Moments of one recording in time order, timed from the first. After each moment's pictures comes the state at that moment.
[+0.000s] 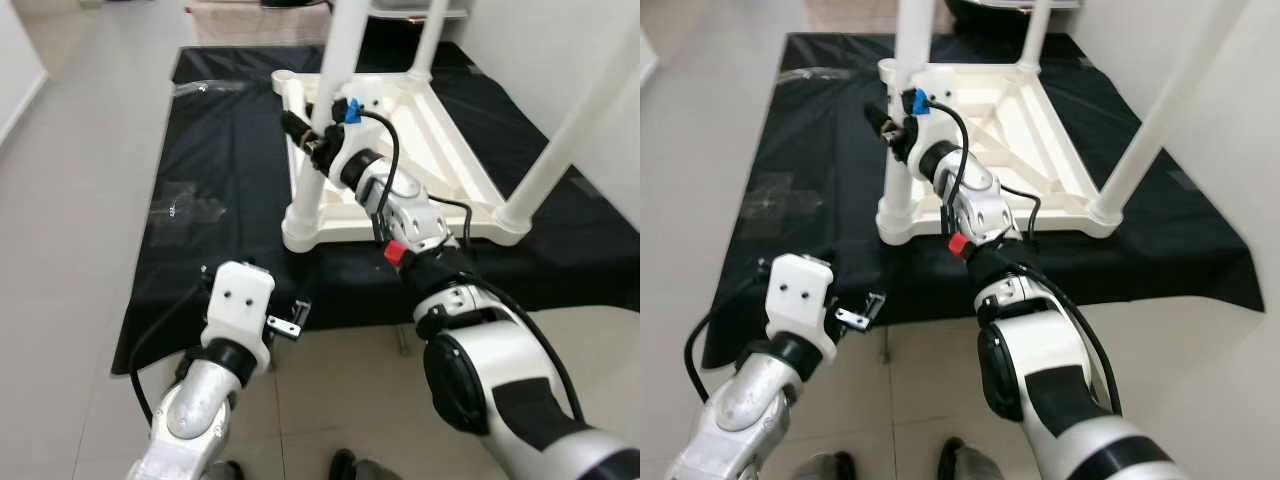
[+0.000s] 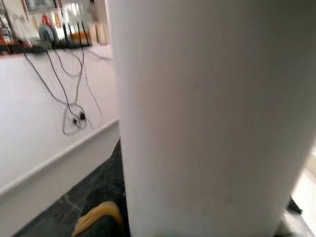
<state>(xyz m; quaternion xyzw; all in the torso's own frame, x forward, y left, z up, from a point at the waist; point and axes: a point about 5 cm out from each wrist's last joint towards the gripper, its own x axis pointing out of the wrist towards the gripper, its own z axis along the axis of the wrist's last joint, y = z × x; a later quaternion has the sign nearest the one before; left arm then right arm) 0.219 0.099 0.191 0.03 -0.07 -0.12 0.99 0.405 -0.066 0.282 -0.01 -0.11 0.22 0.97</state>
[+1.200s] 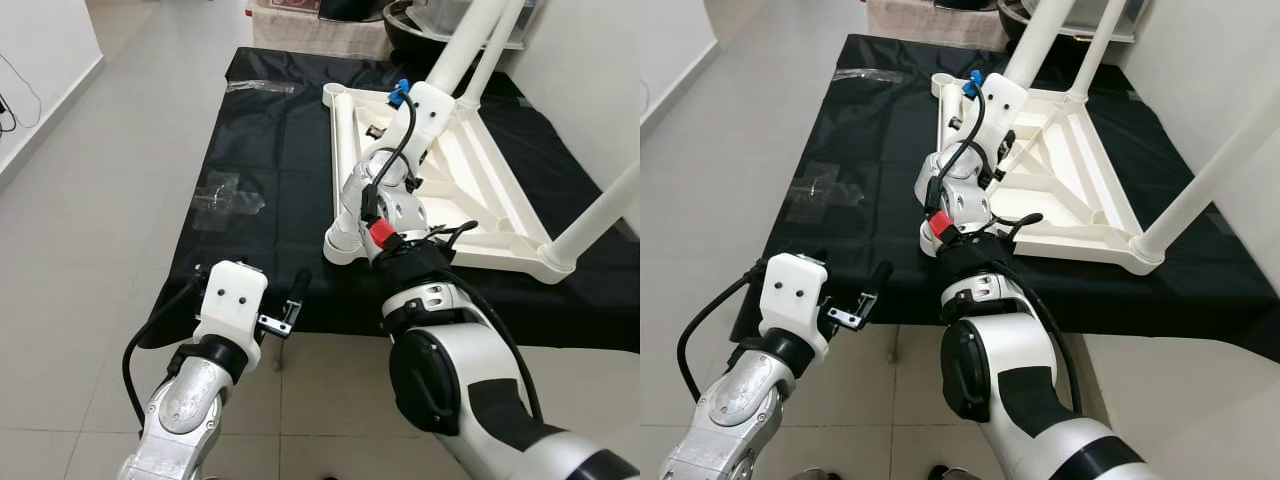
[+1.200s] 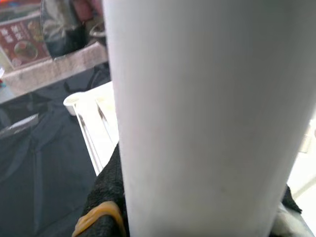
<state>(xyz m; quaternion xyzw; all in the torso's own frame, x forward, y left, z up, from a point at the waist) 0.225 0.102 0.191 0.05 -0.07 -0.13 0.99 0.398 -0.085 0.269 0.16 -0.01 -0.28 0.95</state>
